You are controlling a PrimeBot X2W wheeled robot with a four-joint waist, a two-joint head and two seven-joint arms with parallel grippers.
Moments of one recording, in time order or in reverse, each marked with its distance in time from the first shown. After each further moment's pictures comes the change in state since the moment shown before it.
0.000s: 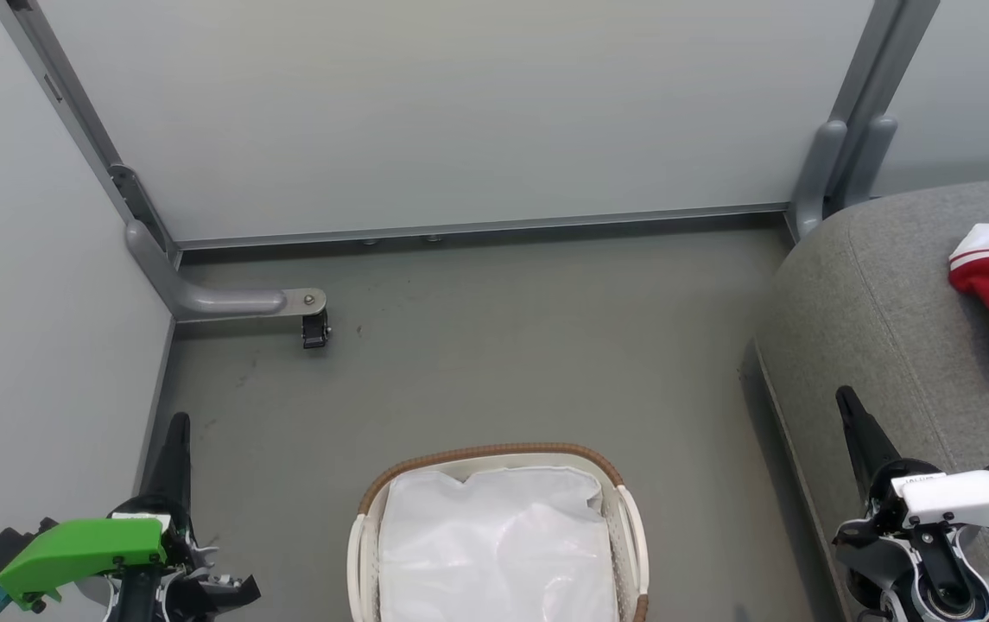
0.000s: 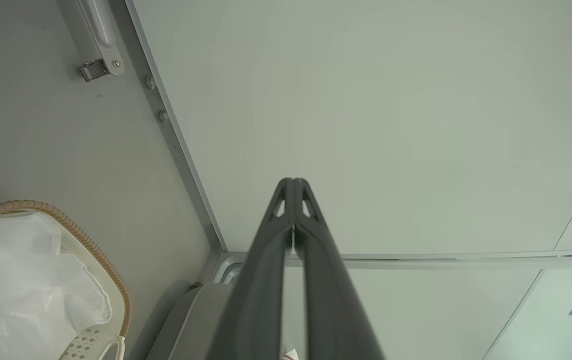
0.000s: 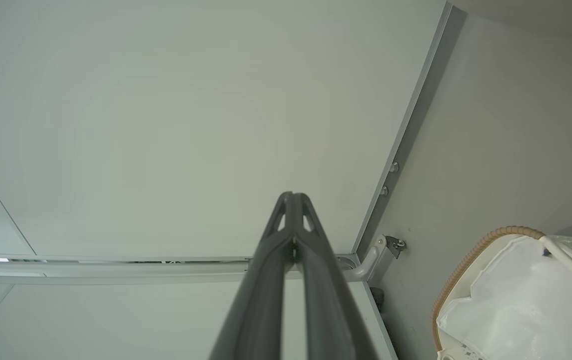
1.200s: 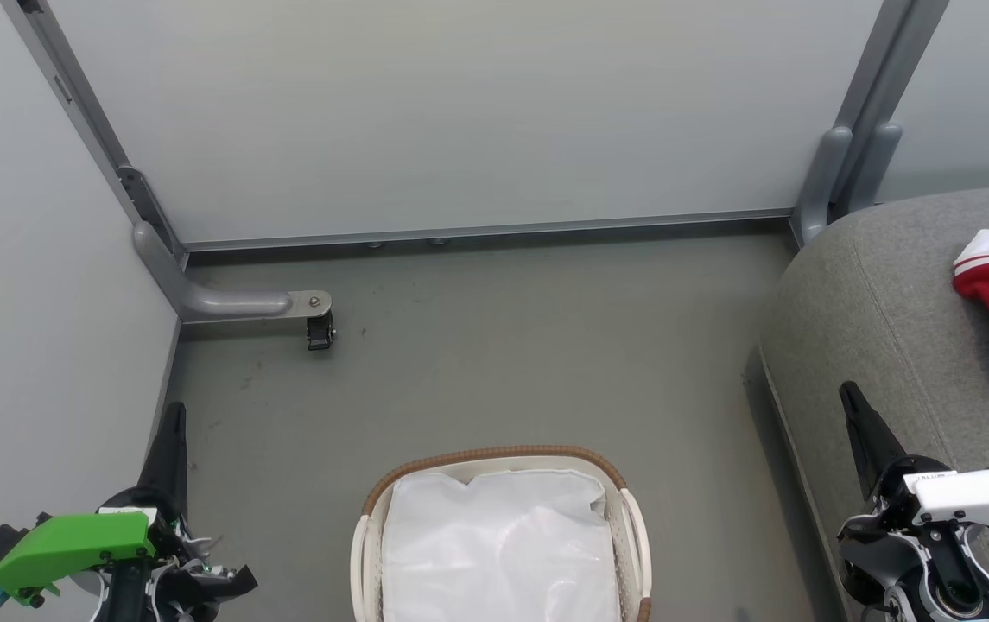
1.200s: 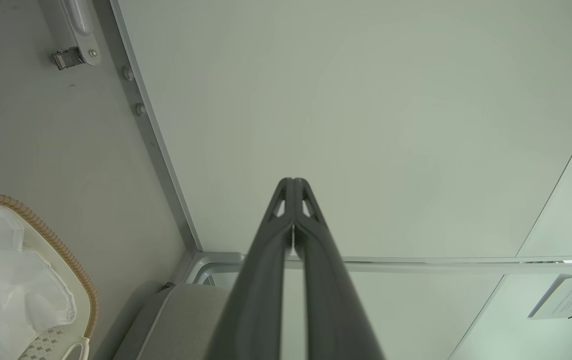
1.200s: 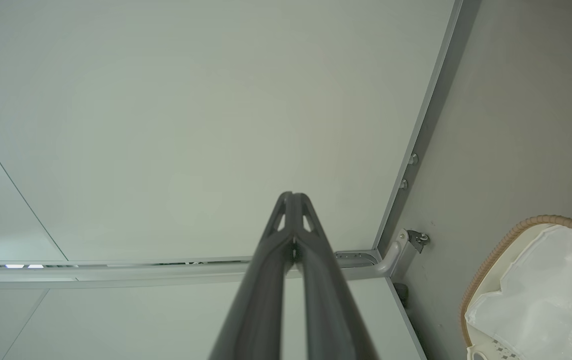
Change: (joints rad) left arm -0.009 0.001 0.009 -0.014 -0.083 -0.004 0.021; right arm 0.001 0.000 -0.010 -0.013 0.081 0.000 0.021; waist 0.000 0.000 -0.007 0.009
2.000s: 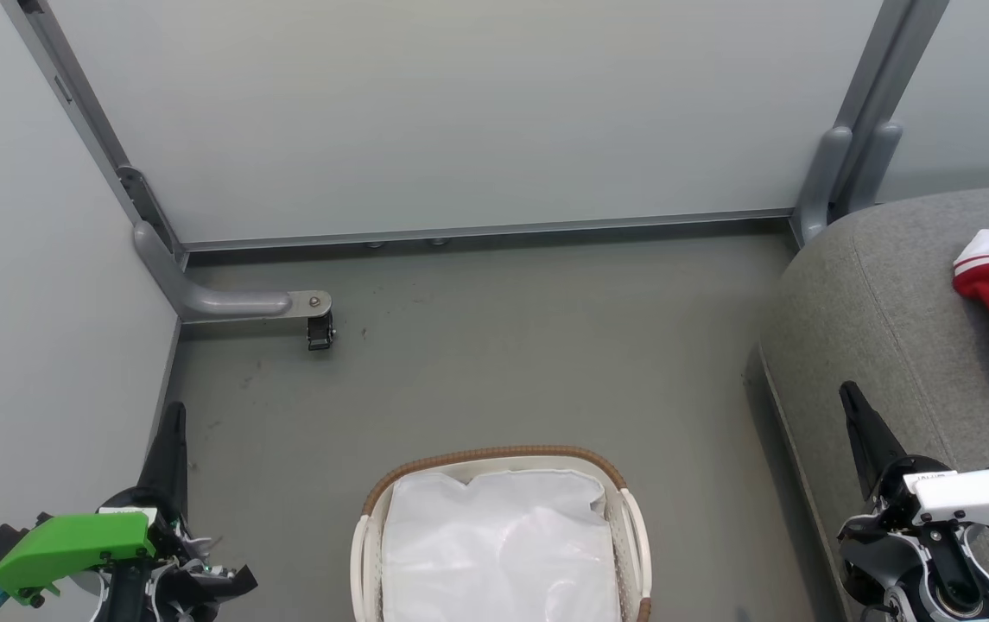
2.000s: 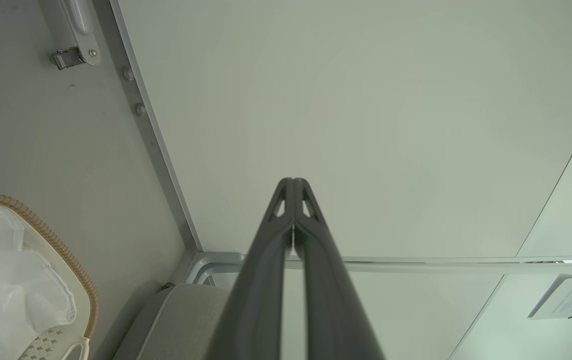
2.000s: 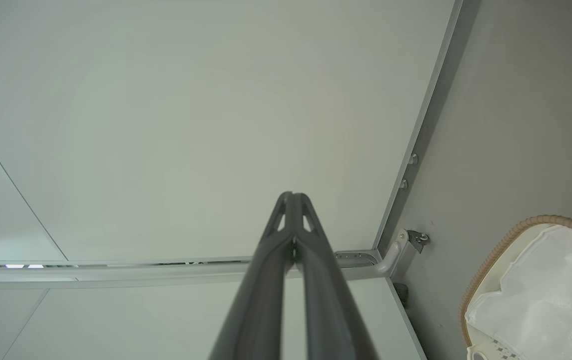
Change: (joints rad) left arm 0.000 0.000 0.000 0.000 0.000 0.000 0.000; right arm 0.000 0.000 0.000 0.000 0.000 0.000 0.000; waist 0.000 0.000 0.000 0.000
